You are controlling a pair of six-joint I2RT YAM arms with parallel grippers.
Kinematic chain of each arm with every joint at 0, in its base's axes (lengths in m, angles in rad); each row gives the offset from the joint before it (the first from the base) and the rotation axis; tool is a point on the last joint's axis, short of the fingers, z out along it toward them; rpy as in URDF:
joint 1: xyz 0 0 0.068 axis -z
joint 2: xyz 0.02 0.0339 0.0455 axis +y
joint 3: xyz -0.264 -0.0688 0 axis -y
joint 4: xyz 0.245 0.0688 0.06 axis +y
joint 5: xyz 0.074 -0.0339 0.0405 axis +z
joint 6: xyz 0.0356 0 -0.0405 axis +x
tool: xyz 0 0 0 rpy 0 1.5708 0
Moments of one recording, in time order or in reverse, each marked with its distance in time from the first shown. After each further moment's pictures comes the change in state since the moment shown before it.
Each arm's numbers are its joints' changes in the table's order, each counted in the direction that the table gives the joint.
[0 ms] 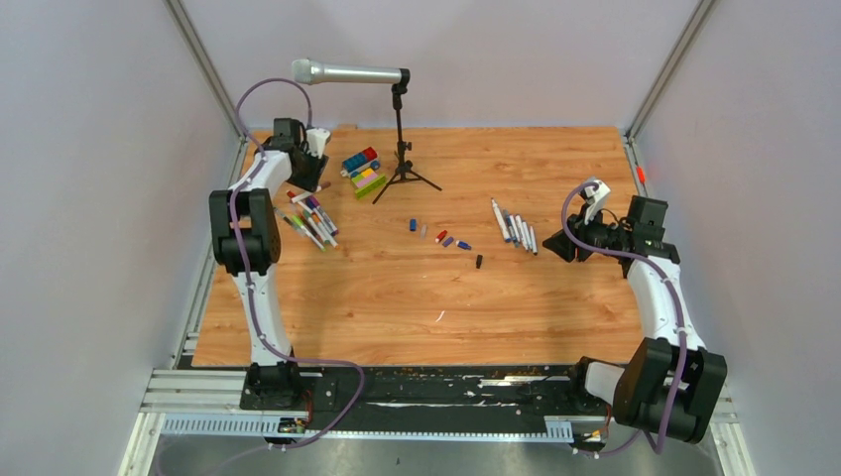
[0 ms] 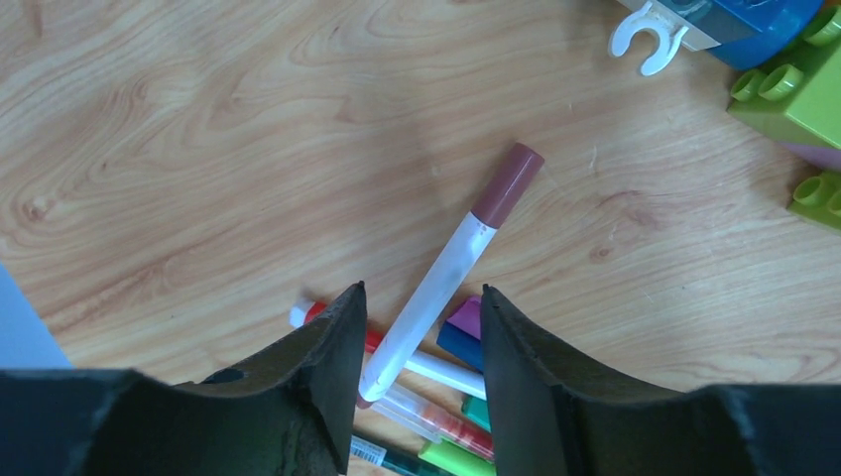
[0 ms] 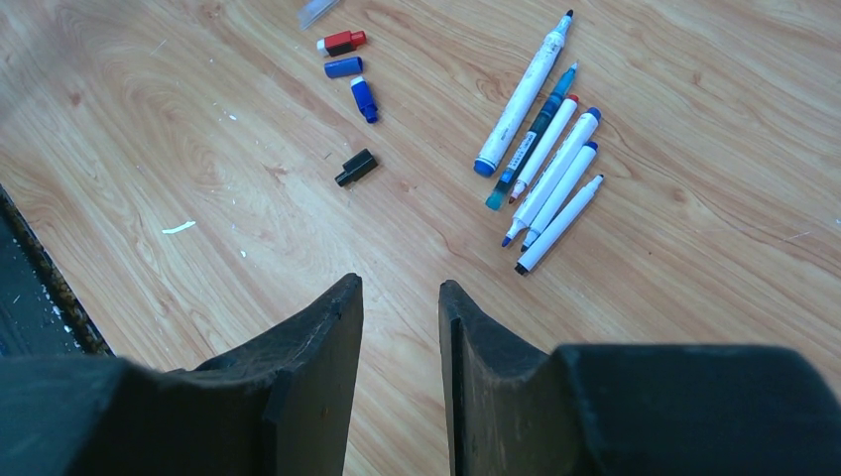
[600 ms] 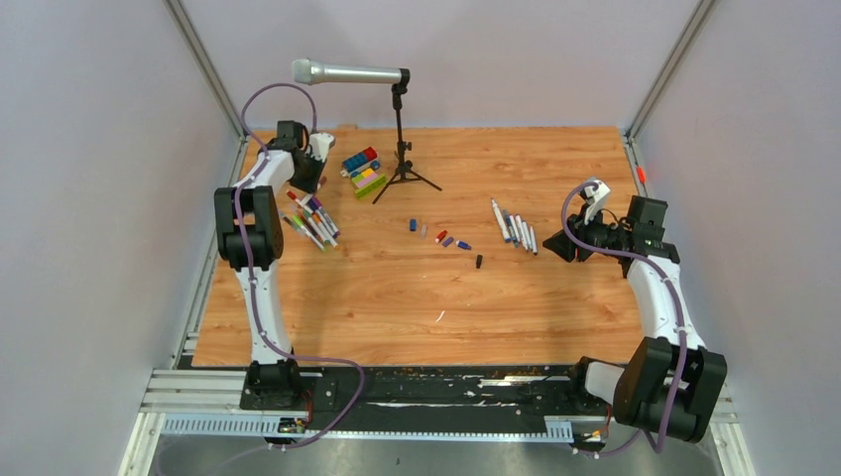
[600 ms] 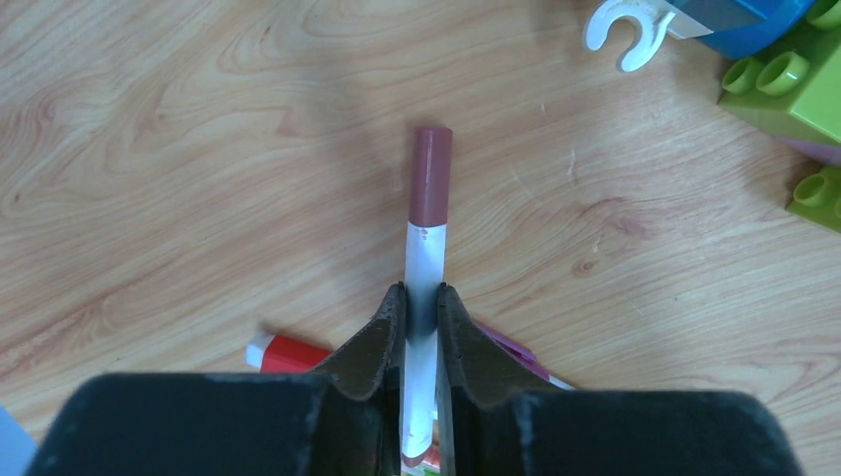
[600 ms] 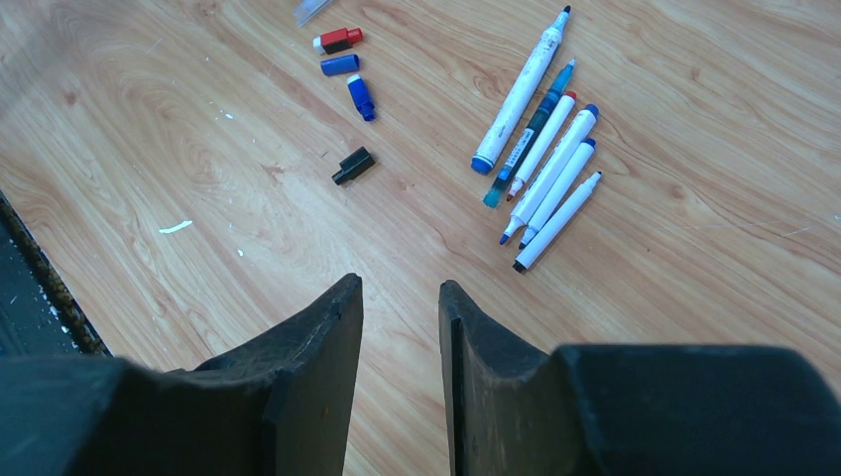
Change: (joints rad) left arm 0.000 0.076 0.061 0.054 -0.047 0.022; right arm 0.000 0.006 0.000 0.000 -0.007 0.000
